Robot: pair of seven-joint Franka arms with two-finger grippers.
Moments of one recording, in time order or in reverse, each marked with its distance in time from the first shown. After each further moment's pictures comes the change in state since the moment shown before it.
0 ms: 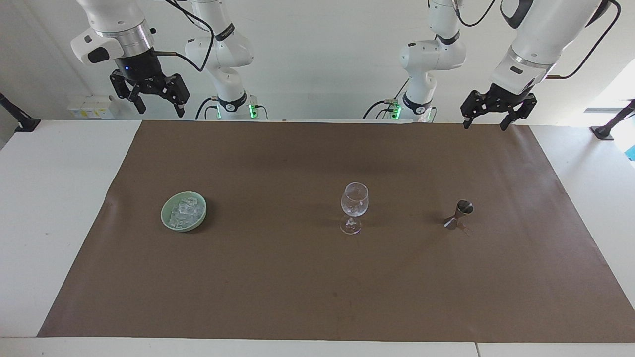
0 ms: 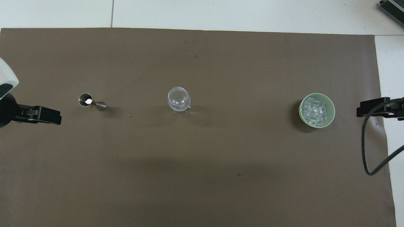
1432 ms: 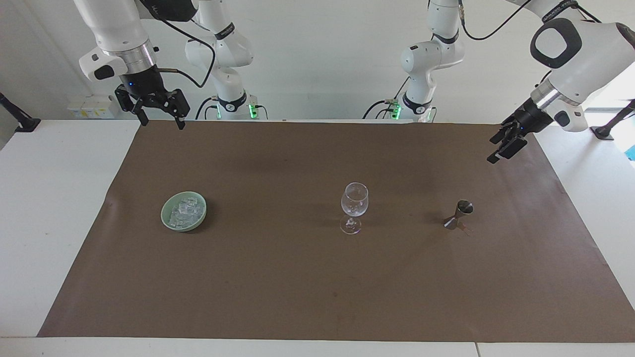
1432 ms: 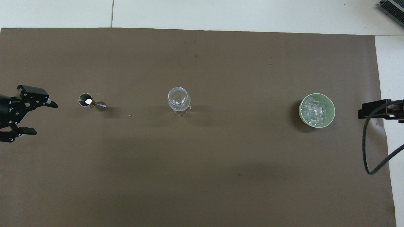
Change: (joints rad) left arm 0.252 0.013 0.013 -0.235 -0.361 0.232 -0.864; right arm -0.012 -0.076 -0.012 -0.222 0.000 0.174 0.000
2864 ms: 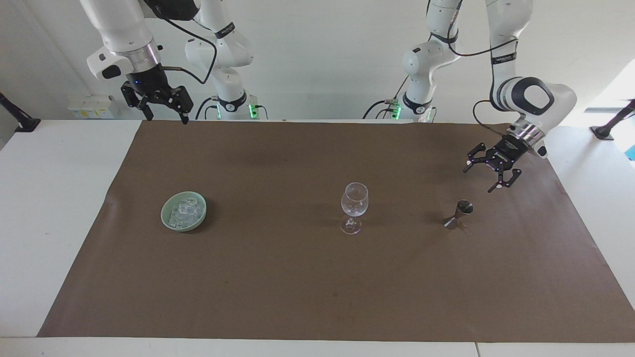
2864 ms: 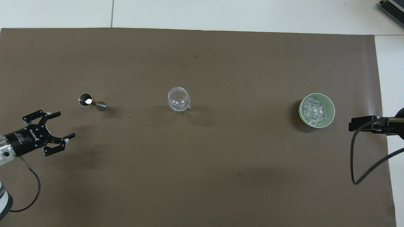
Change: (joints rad) left arm 0.161 0.027 -0.012 -0.518 -0.877 0.426 -0.111; right arm 0.000 -0.037 -0.003 -0.032 0.000 -0.053 0.000
